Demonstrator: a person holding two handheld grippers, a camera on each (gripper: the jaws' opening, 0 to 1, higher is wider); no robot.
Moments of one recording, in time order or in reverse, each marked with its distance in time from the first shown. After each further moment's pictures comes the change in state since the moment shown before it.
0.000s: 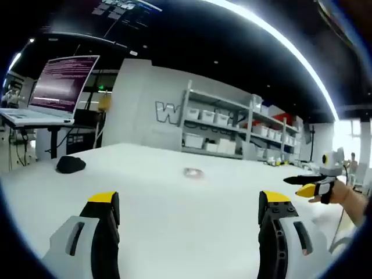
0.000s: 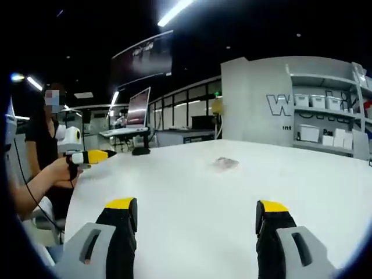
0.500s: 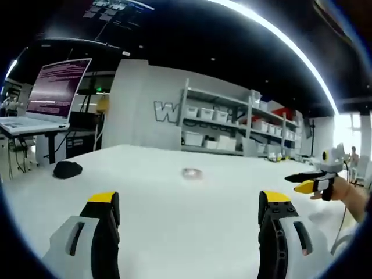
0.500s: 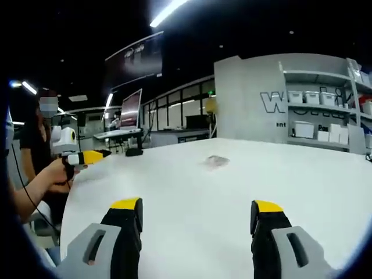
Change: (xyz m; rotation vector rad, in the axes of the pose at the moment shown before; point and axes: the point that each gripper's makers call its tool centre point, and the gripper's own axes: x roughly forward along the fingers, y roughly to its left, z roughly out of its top) left arm 0.009 -0.012 0.002 0.038 0.018 -0.001; right arm -0.007 -0.017 -0.003 0.029 0.007 -0.032
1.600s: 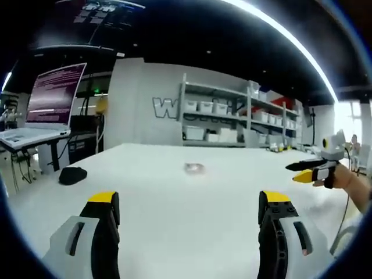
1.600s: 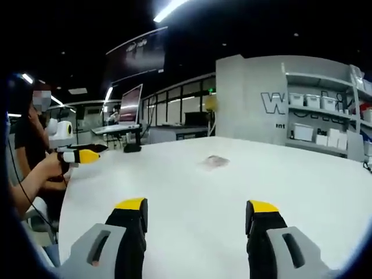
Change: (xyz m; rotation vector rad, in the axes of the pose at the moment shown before) left arm -0.005 0.002 0.001 0.061 0.042 0.012; right arm 0.005 0.001 0.007 -0.041 0.023 -0.019
